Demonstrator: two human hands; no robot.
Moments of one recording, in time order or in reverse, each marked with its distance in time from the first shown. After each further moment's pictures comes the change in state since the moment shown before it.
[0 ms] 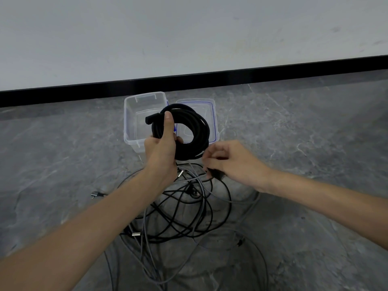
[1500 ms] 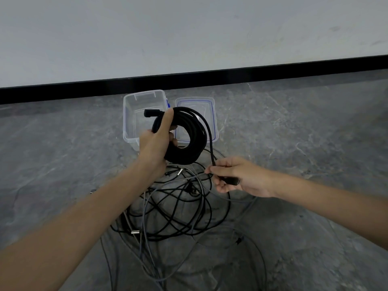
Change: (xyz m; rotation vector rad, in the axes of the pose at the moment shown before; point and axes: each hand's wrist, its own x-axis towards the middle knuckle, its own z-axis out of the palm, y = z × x) left_hand 0.015 0.008 -0.013 0.127 -0.120 -0.021; right_hand 0.003 0.044 -0.012 0.367 -0.248 0.307
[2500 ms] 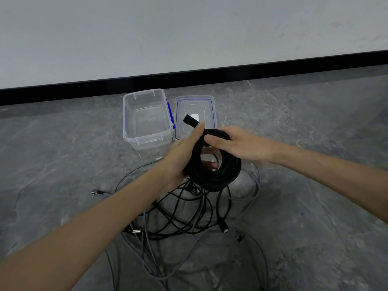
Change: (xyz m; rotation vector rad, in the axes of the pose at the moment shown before) left_hand -0.031 -0.011 0.015 0.189 -0.530 -0.209; right_hand 0.003 -0.054 -0.011 -0.540 -0.012 -0.352
